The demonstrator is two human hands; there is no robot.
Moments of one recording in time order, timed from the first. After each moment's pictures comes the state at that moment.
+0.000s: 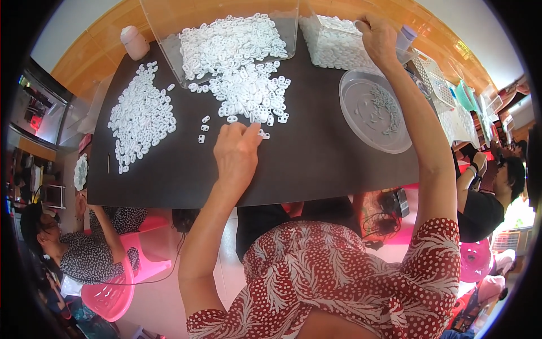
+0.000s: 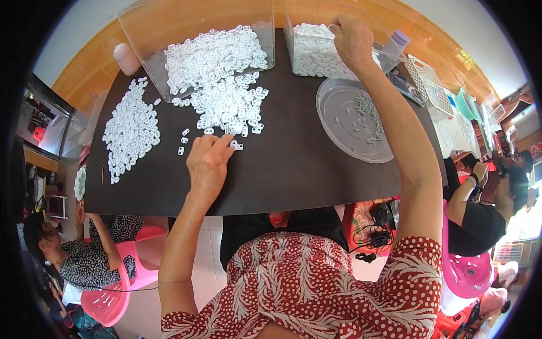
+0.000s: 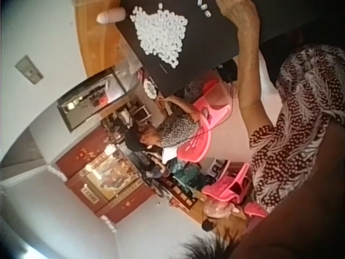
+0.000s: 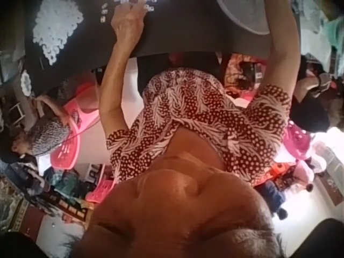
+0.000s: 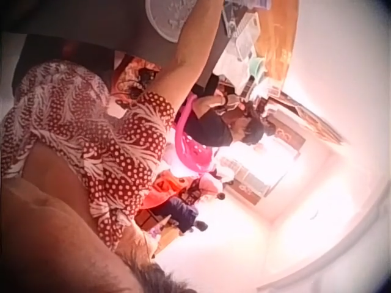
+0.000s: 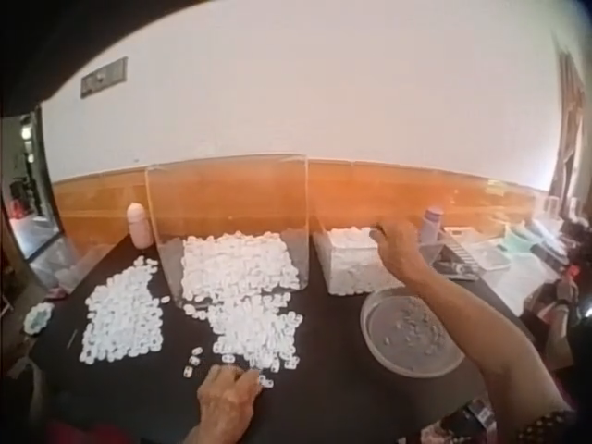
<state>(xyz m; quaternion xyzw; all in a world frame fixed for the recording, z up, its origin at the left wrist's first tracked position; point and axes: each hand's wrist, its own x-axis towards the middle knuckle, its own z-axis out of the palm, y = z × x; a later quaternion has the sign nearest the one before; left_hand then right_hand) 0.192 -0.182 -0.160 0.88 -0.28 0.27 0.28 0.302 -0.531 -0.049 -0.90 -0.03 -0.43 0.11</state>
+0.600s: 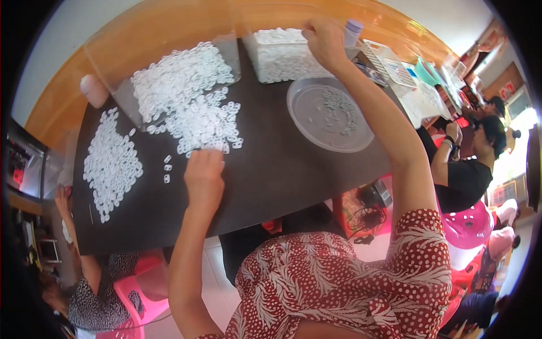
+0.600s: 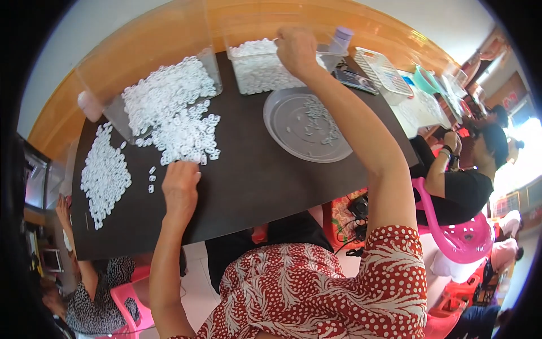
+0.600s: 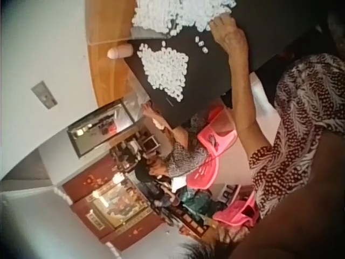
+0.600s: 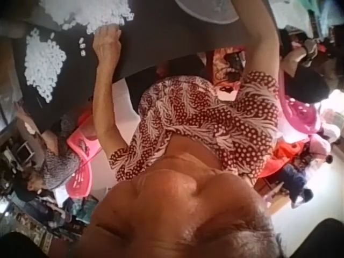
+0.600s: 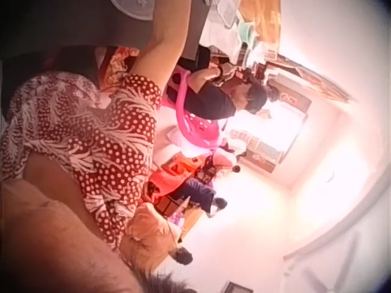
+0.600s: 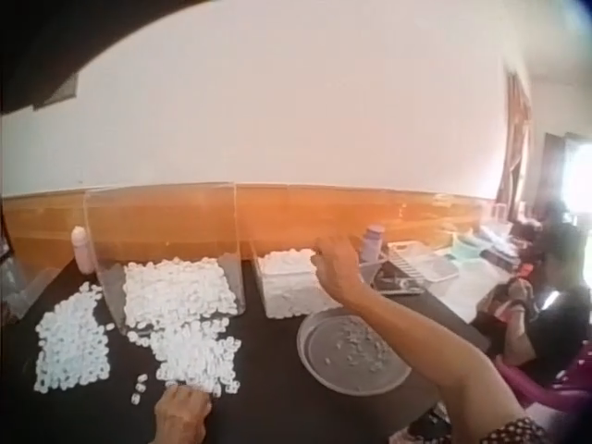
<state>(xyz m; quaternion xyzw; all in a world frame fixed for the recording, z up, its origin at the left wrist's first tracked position) 0.204 -0.194 -0.160 0.86 -0.37 0.25 0.27 0.289 -0.540 -0.045 -0.87 -0.04 -0.49 0.04</state>
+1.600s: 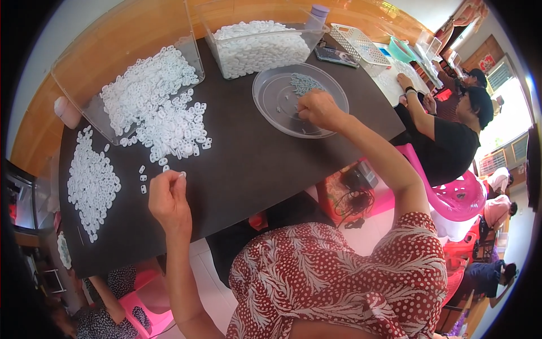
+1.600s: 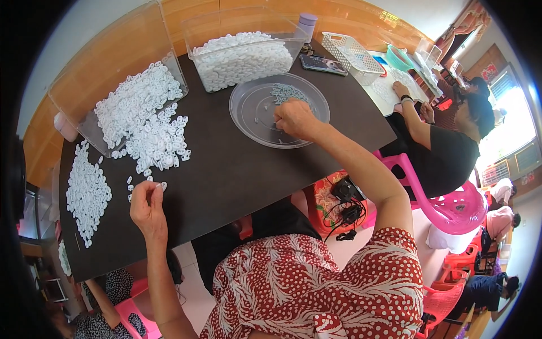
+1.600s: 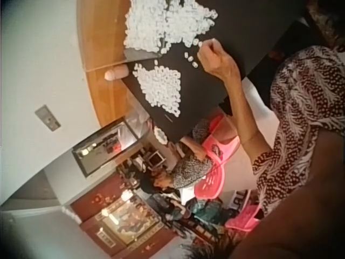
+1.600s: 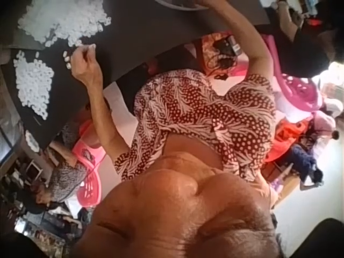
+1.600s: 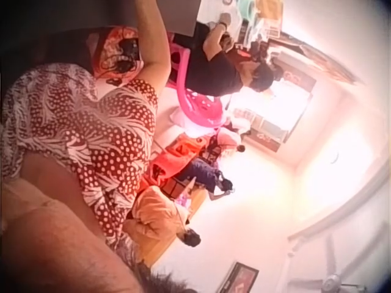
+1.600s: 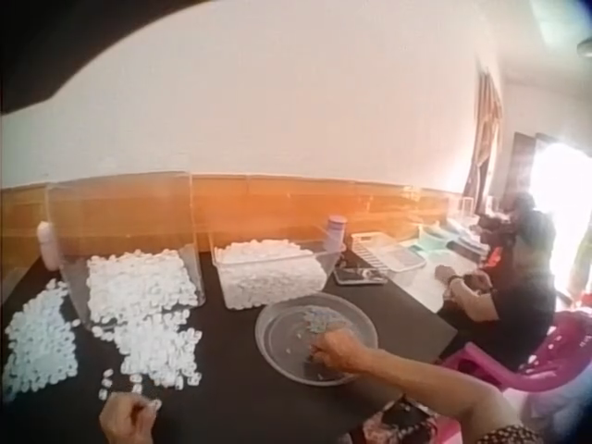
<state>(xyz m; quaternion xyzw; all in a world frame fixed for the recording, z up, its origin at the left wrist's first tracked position) 0.172 -0.182 -0.149 0.81 -0.24 0.22 0.49 0.143 -0.571 -0.144 -0.99 -0.05 -0.13 0.10</state>
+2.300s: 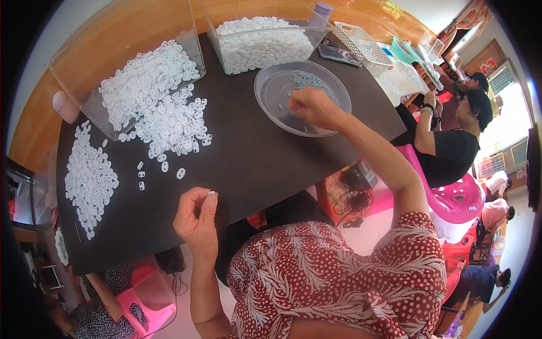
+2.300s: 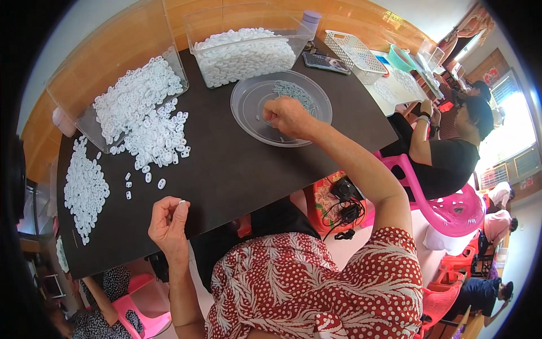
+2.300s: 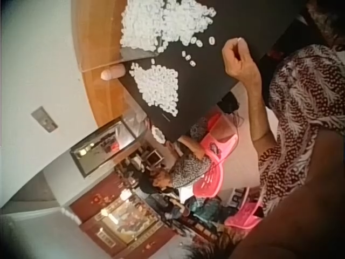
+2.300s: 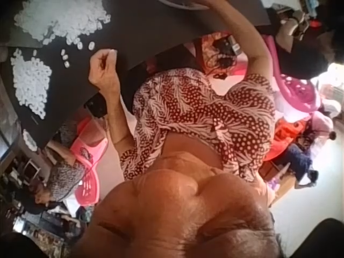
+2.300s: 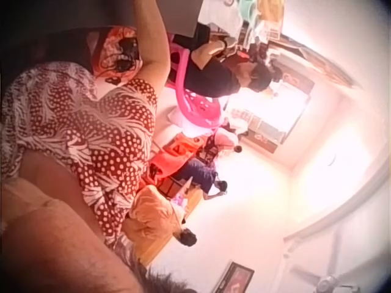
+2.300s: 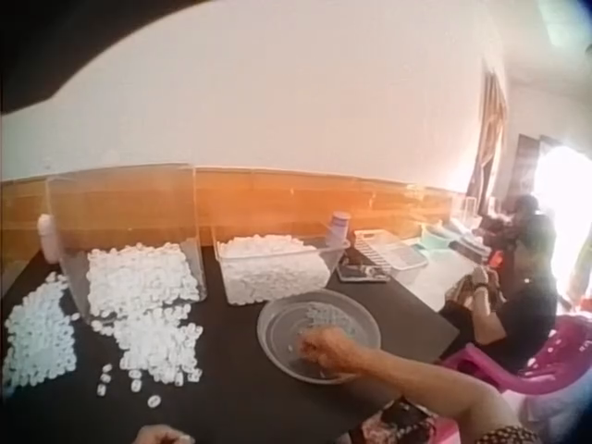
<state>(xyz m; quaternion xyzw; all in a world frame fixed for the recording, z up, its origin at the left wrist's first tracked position) 0.114 -0.198 -0.153 0.71 -0.15 0.04 0.68 0.149 -0.548 -0.126 -0.97 -0.06 -0.08 0.22</state>
